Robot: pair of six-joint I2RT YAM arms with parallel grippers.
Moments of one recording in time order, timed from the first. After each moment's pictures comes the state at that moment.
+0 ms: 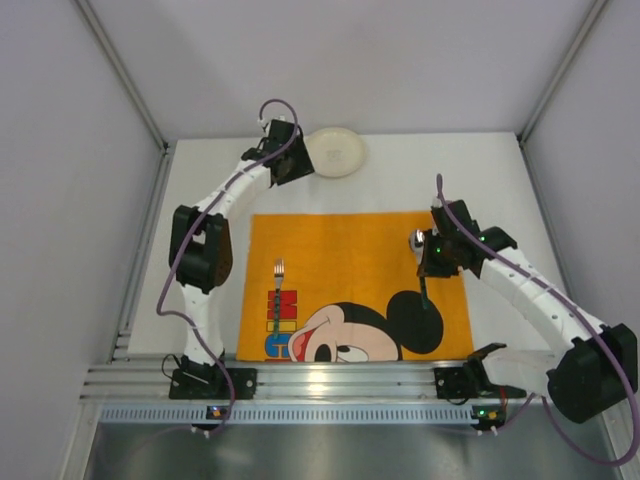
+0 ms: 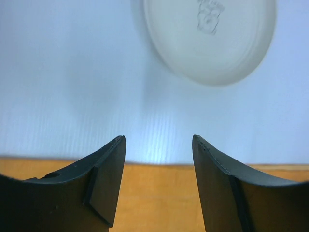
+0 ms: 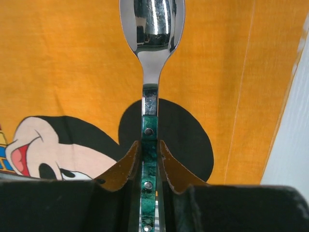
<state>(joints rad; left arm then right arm) -0.36 2.05 1.76 -0.47 -0.12 -0.61 0.42 1.17 0.94 -0.81 0.00 0.49</state>
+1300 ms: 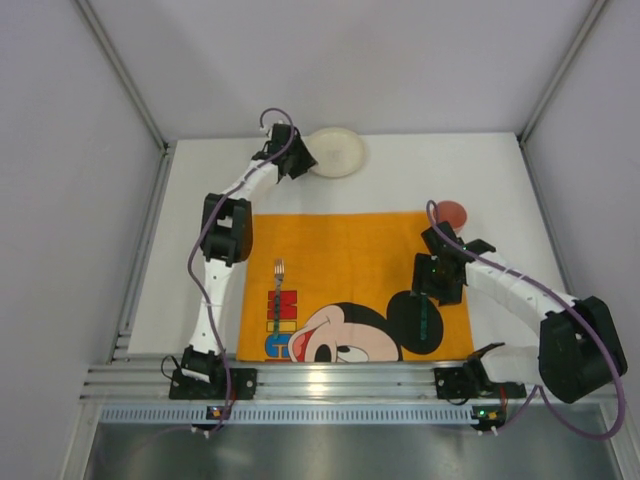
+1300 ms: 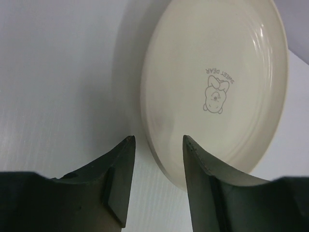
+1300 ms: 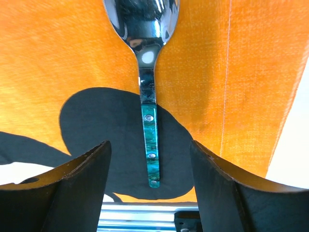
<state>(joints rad) -0.27 2.55 2.19 -0.29 0.06 -0.77 0.42 1.27 0.72 -0.76 0.05 0.59</state>
